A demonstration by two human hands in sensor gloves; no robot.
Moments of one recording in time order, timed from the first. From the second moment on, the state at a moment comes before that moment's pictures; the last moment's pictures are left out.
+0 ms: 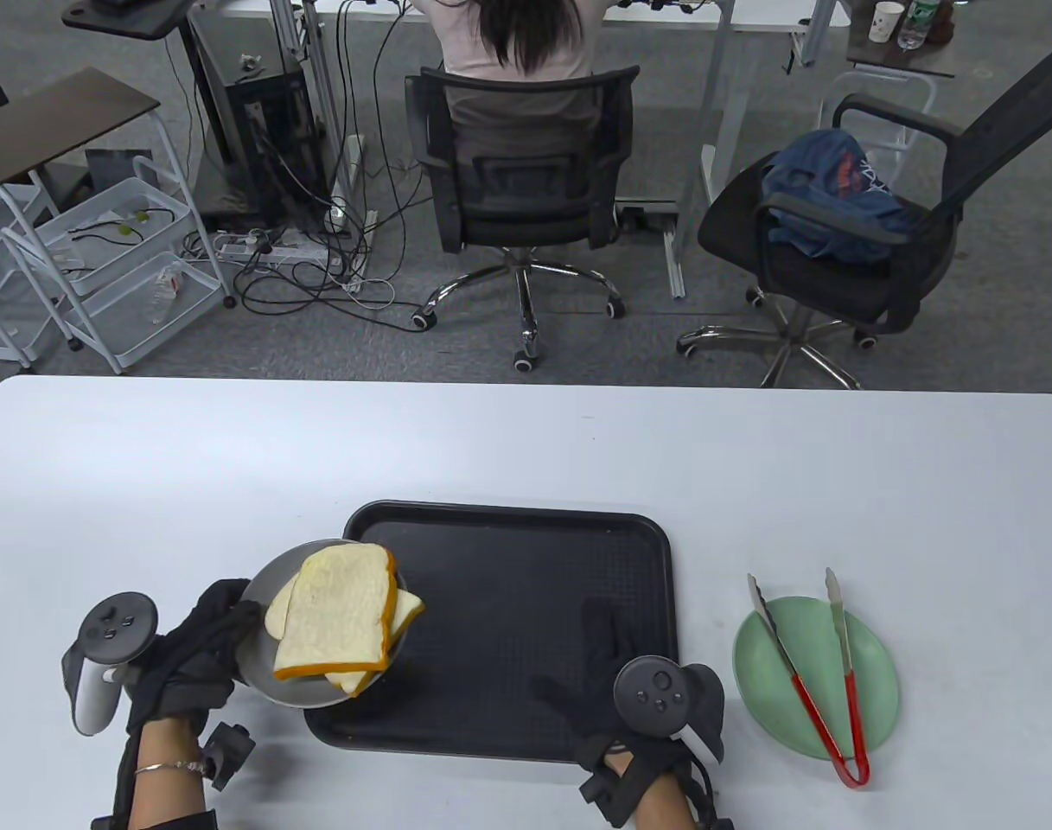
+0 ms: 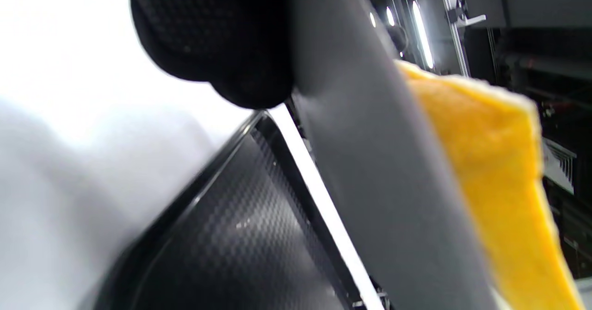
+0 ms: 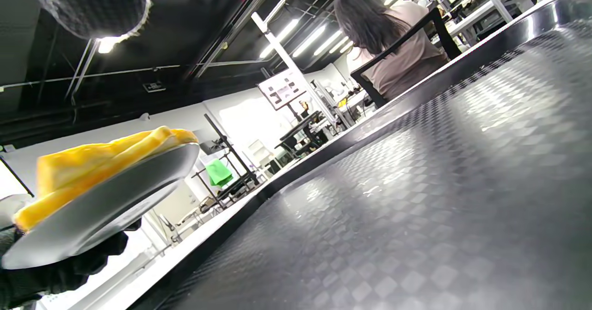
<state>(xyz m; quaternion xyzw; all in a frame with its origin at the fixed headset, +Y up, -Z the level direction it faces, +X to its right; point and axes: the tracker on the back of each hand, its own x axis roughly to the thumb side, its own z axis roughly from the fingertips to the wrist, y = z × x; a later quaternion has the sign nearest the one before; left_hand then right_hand) -0.390 -0.776 -0.290 -0.10 0.04 0.54 0.84 0.096 -0.768 -0.264 0.18 -0.04 0.91 0.36</state>
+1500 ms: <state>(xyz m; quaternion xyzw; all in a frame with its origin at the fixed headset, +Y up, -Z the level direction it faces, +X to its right) -0.446 -0.803 -0.256 -0.03 0.31 0.56 0.77 0.100 -0.756 -0.249 0.21 -0.06 0.88 0.42</state>
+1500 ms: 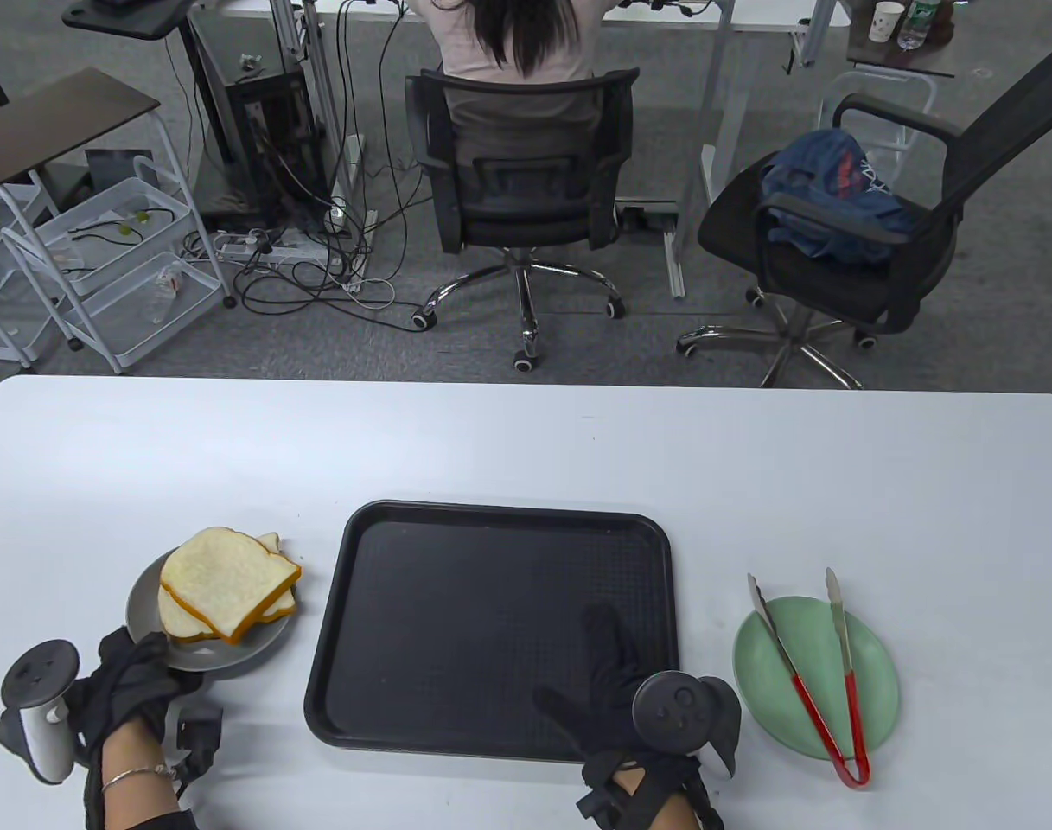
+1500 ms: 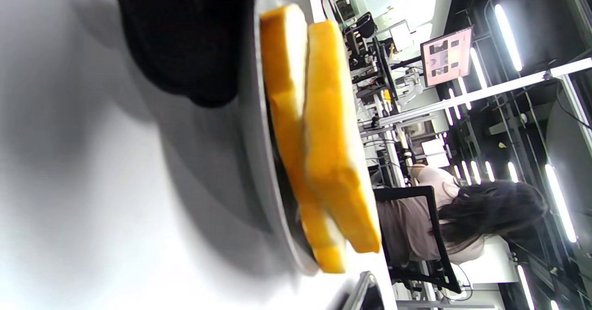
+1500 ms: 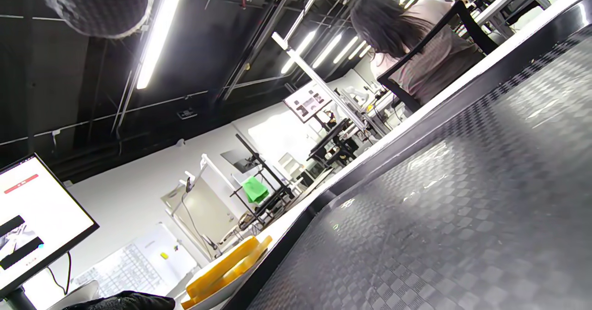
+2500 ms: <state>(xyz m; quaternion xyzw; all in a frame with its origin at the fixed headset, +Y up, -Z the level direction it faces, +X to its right) -0.399 -0.731 -0.264 0.06 0.19 0.37 0.91 0.096 -0.757 -0.250 0.22 -0.04 0.89 0.41</state>
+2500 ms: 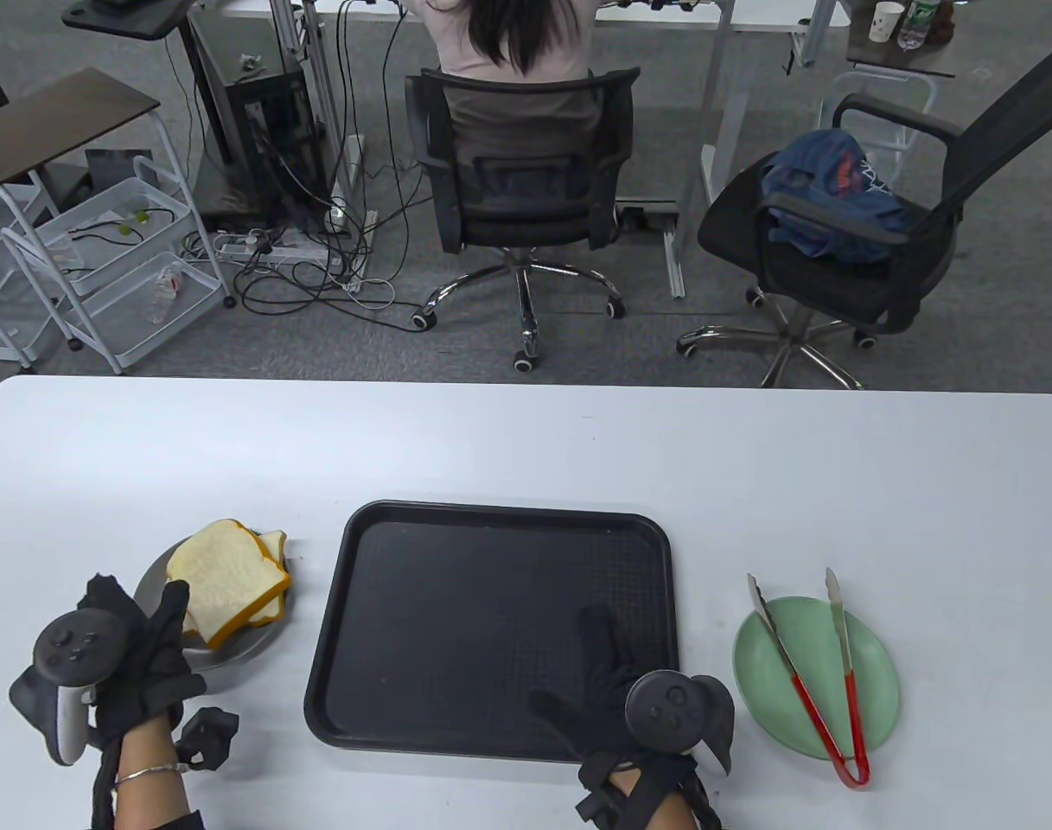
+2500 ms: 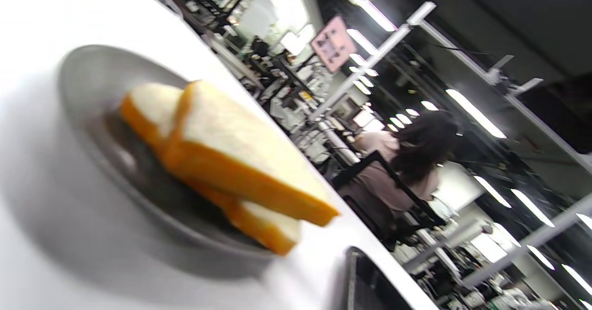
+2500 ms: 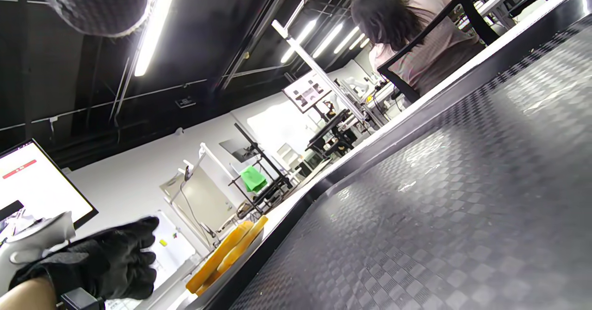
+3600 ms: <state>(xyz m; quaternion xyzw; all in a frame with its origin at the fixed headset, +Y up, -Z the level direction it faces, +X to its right) -0.234 -0.693 -0.252 0.04 -0.20 0.19 0.96 0.090 -0.756 -0.248 0.21 -0.04 0.92 0.32</state>
